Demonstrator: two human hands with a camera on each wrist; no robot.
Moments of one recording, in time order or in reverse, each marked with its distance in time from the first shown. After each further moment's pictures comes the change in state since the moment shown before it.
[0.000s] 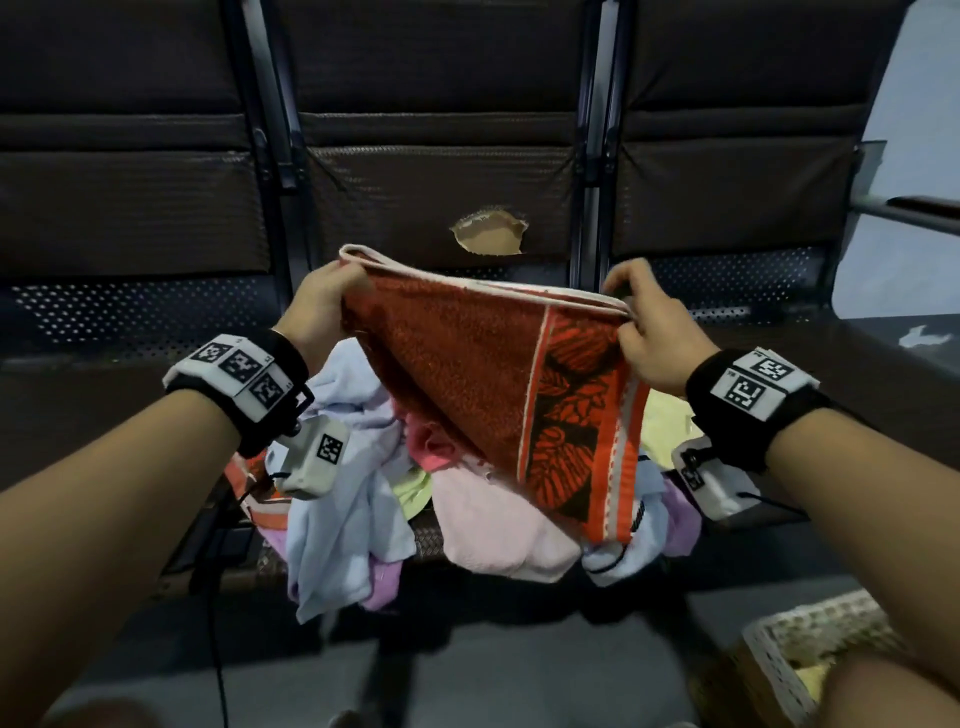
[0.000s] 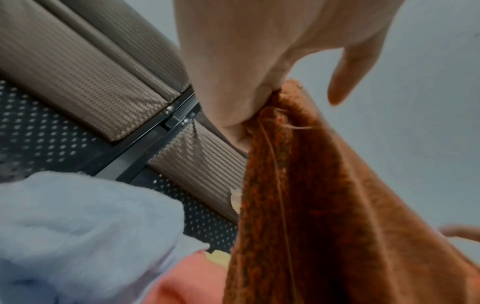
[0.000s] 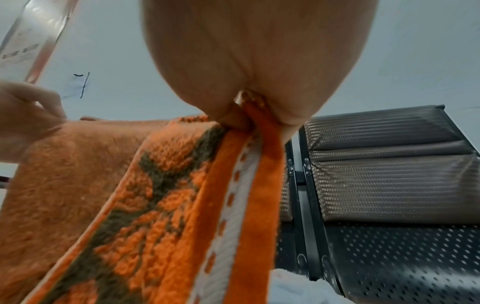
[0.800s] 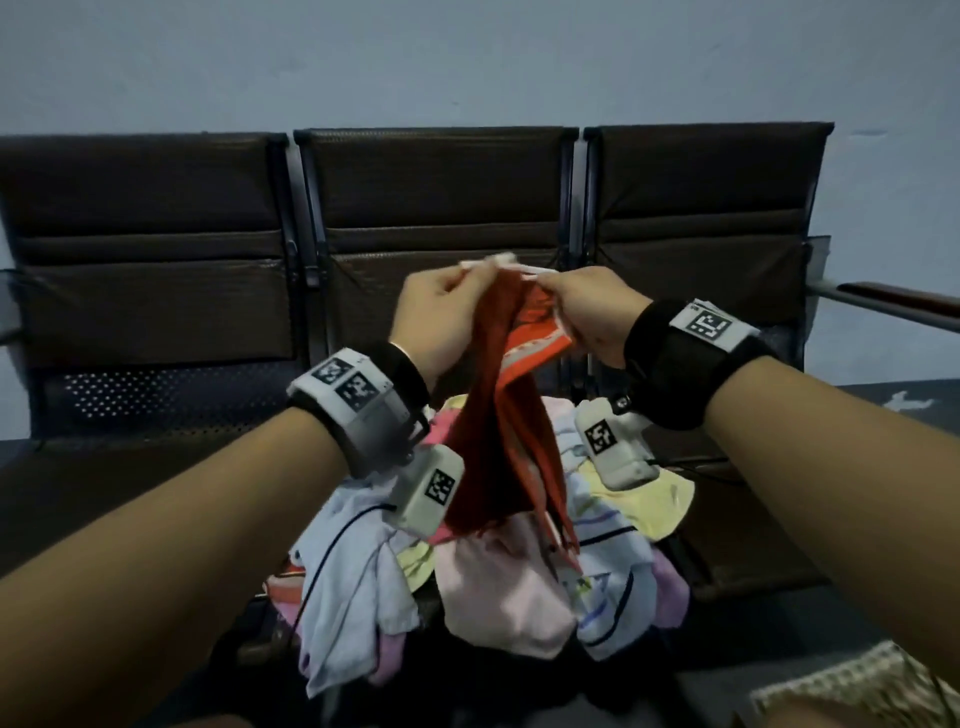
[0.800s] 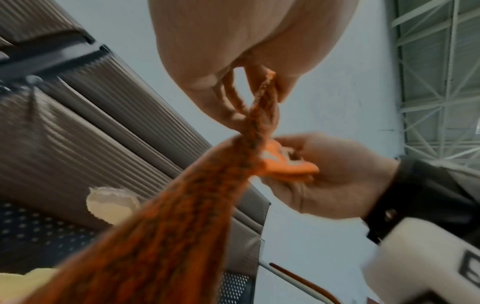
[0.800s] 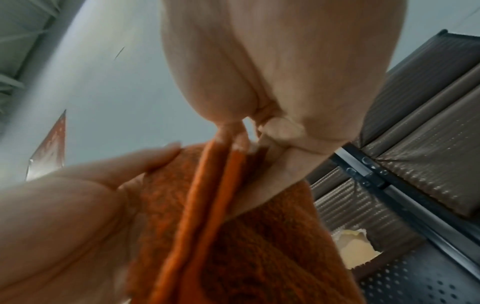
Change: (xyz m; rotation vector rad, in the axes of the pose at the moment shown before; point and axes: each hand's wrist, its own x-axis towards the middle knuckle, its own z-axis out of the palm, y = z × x) left_hand -0.025 0.113 0.111 -0.021 0.020 0.289; right_hand 0.054 -0.141 -0.067 0.712 0.000 0.310
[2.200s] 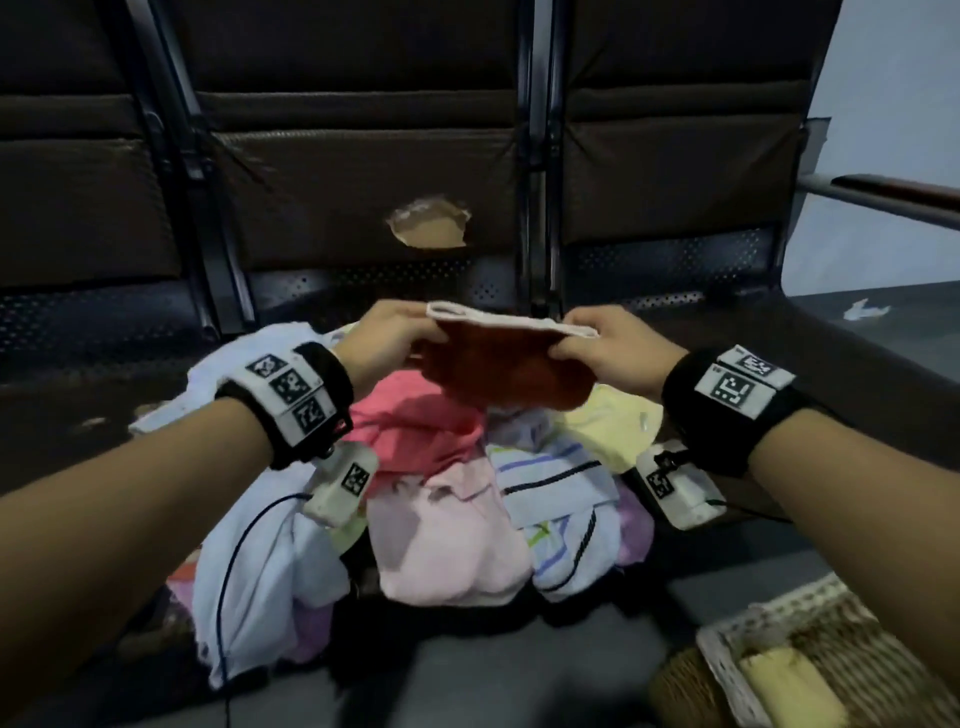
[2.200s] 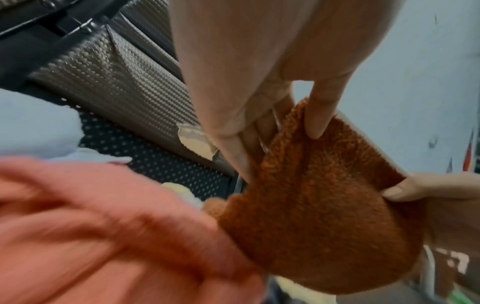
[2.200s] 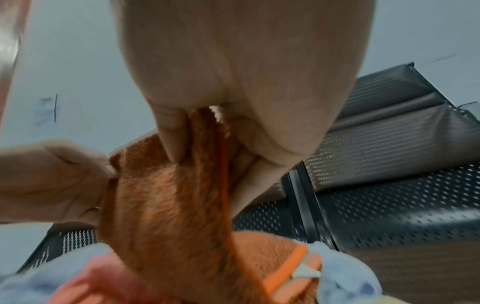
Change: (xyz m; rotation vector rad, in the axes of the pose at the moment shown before) left_hand 0.002 -0.141 0.008 0.112 -0.361 -0.428; right_hand 0.009 0.166 -0.067 -0.442 -0.149 0.103
